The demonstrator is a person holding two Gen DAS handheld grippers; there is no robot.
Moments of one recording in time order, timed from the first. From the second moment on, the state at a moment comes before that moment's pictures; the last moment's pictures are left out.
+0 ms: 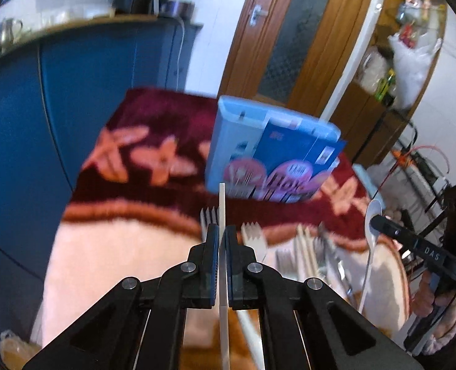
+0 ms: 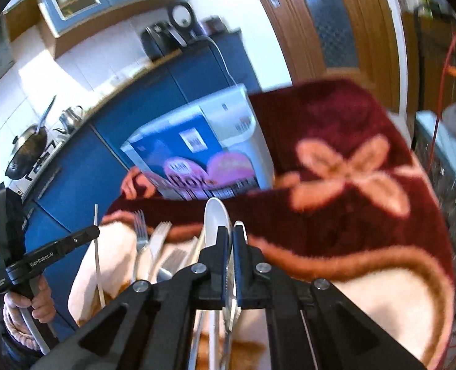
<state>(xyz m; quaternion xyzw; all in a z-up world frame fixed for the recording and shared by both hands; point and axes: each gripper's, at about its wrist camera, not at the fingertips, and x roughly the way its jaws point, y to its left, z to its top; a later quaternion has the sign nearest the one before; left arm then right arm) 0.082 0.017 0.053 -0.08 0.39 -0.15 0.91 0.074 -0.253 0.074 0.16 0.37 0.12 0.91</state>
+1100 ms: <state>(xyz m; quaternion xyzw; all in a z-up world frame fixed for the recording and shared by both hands) 0.212 -0.013 0.154 -0.10 0.15 -0.08 0.98 0.177 -0.261 0.166 0.10 0.12 0.07 0.99</state>
